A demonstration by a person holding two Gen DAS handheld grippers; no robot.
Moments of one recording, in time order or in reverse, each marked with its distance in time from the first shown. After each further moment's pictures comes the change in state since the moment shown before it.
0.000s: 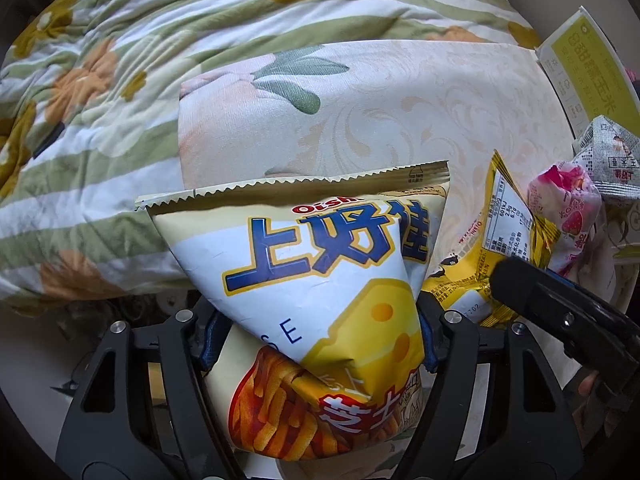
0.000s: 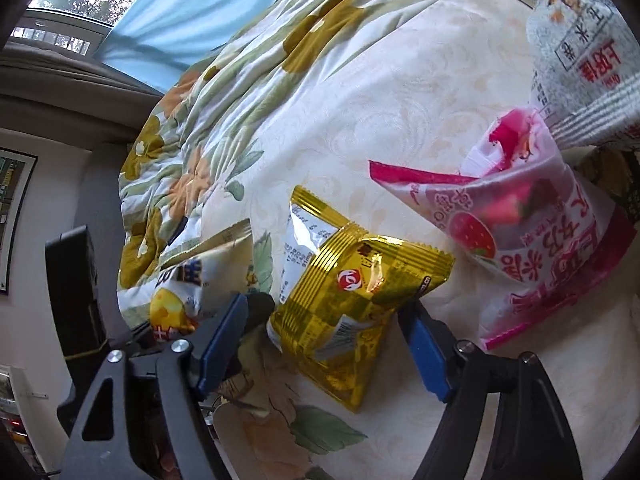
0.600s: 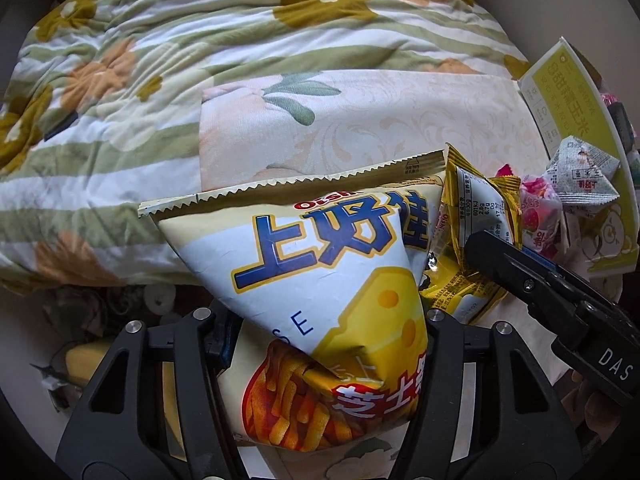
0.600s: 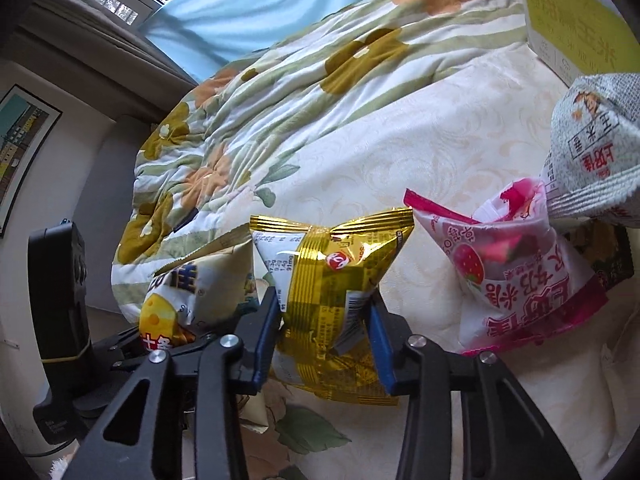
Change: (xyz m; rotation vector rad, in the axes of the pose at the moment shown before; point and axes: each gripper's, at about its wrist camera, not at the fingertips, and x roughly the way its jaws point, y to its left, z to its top) left arm -0.041 -0.002 -0.023 -0.084 -0.108 -0.029; right arm -0.025 0.021 -0.008 -0.206 -0.080 0.001
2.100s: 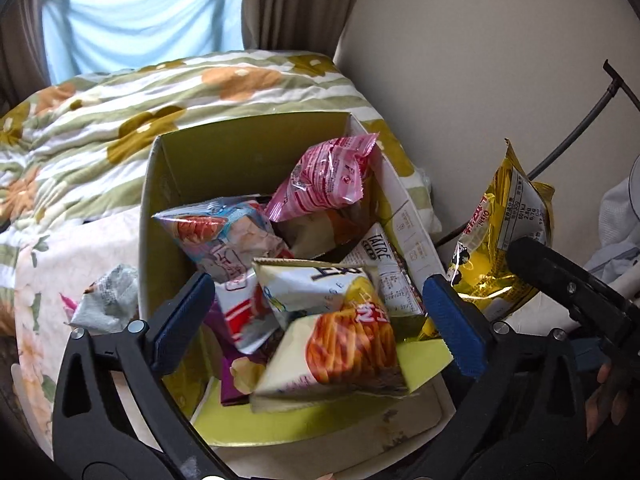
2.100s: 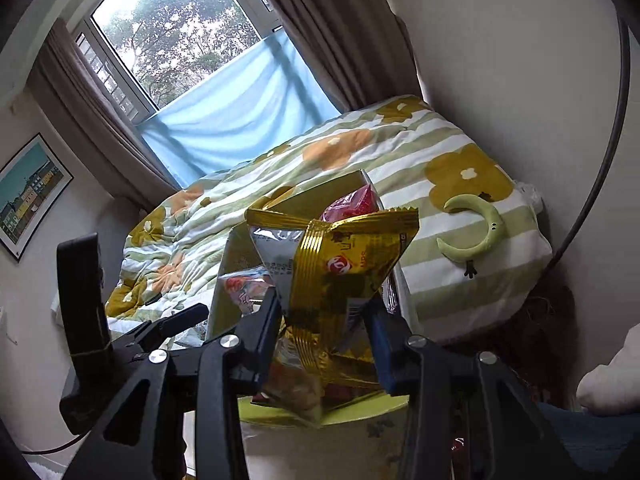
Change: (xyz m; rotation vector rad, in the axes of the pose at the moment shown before) left arm -0.080 -0.479 0.035 0.124 -0.303 -0.125; right arm -0.365 -0.281 0.094 -0.082 -0.312 -0.076
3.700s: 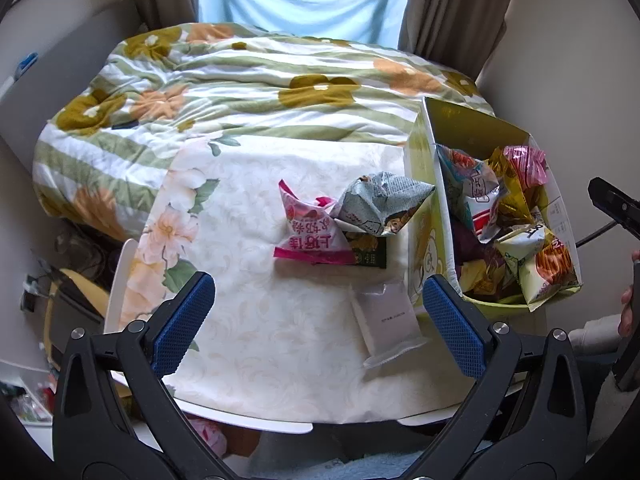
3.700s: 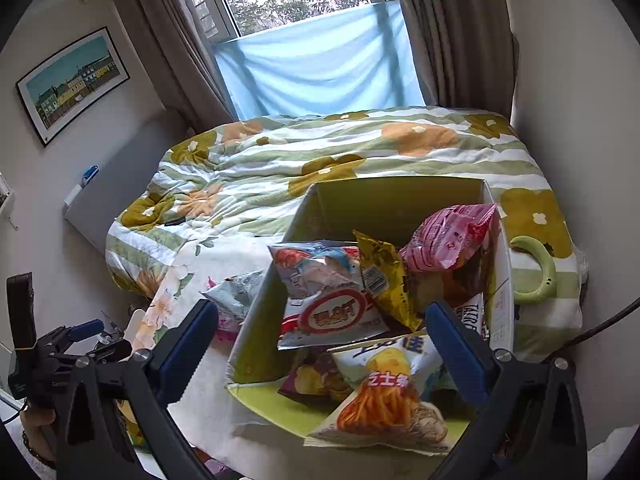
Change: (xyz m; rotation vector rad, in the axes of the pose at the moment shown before) left arm -0.131 0.195 -0.115 -0.321 -0.014 0.323; right arm 0.050 0.090 -0.011 -0.356 0.114 0.108
